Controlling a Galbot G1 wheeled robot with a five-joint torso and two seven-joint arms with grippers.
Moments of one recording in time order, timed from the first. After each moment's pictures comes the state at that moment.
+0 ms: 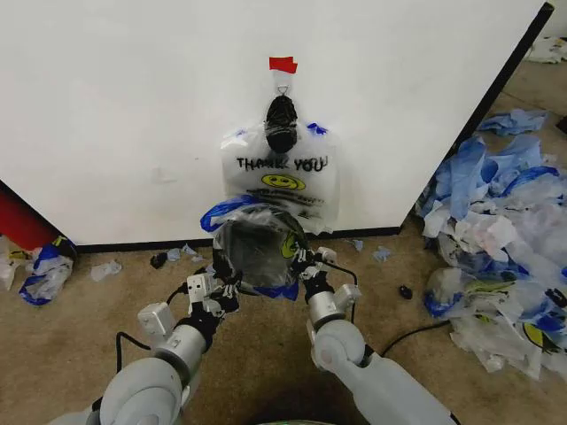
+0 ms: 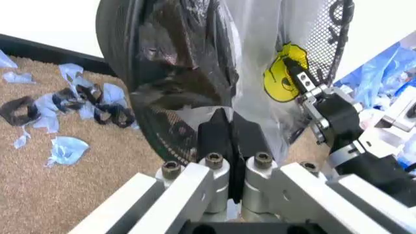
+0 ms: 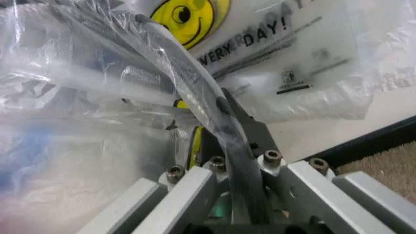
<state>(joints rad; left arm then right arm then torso) 1.27 -0.67 -0.06 -2.37 -1.20 0.04 -0.63 -0.95 1.24 -0.16 1.75 0.84 0.28 0.39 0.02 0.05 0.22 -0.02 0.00</state>
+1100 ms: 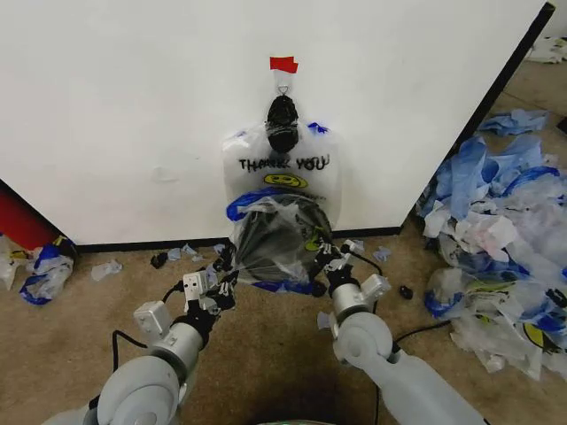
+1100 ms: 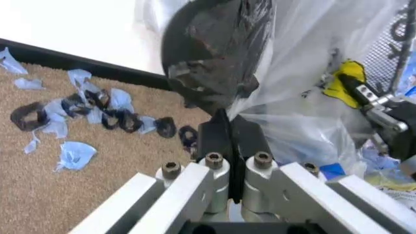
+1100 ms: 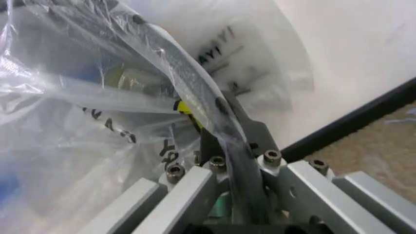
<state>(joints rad) 1.27 -0.67 -0.06 -2.36 -1.18 0.03 -0.63 -1.01 1.11 -0.07 1.92 0.98 0.19 0.53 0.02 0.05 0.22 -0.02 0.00</state>
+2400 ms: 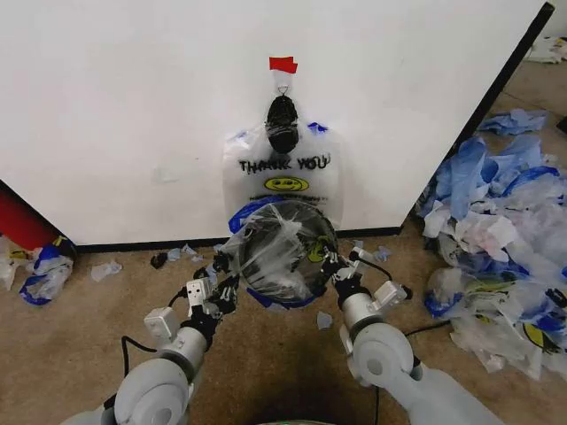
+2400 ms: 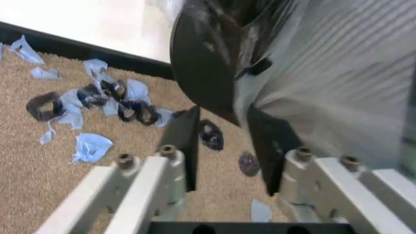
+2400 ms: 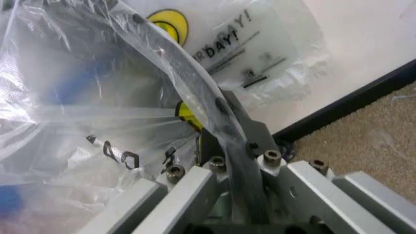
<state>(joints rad) 1.27 -0.73 -0.01 -2.25 -1.09 0.01 -0.61 -1.04 1.02 -0.10 2.05 1.07 0.15 0.56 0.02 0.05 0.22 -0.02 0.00</state>
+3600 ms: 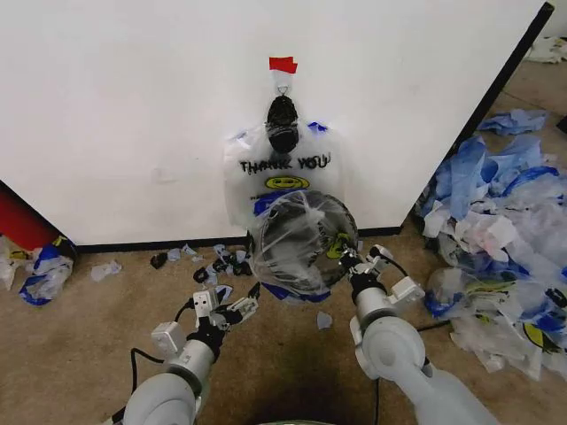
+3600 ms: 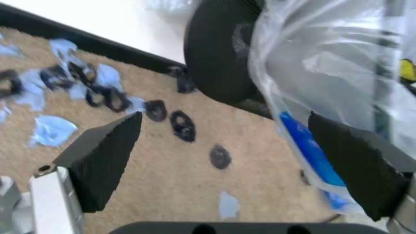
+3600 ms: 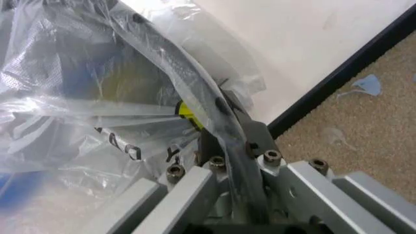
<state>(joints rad) 1.30 -0.74 0.04 -2.26 -1.11 -0.09 -0.55 -1.12 1.10 0.05 2.08 1.11 0.13 0.65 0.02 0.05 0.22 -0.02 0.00</state>
